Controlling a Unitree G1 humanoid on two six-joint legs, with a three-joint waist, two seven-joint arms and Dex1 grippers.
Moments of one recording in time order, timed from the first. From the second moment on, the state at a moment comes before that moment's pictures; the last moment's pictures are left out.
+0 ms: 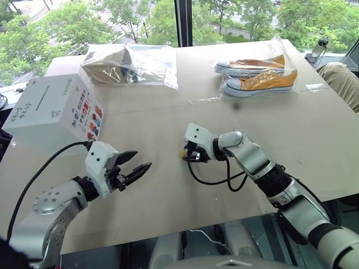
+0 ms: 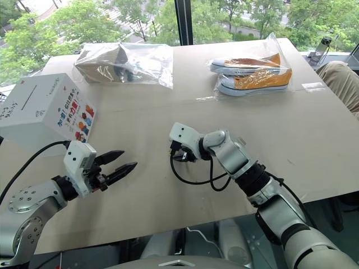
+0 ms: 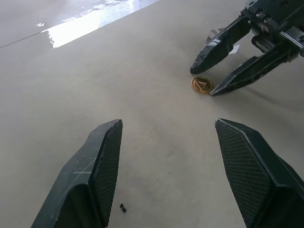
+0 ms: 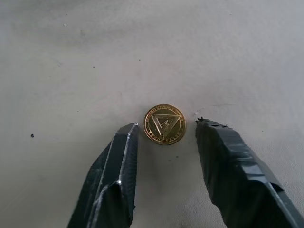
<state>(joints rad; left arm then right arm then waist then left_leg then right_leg) 0.23 0.69 0.35 -0.52 -0.55 0.55 -0.74 -0.73 -0.19 0.55 0.12 -0.04 0.71 0.87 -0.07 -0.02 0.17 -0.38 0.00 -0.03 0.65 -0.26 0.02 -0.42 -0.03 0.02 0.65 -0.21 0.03</state>
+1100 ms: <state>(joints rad) 0.02 0.42 0.36 -0.44 -0.87 0.70 -0.50 -0.67 -0.15 0.46 0.17 0.01 0.17 0.87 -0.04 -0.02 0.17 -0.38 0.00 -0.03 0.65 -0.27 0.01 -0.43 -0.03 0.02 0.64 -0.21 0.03</state>
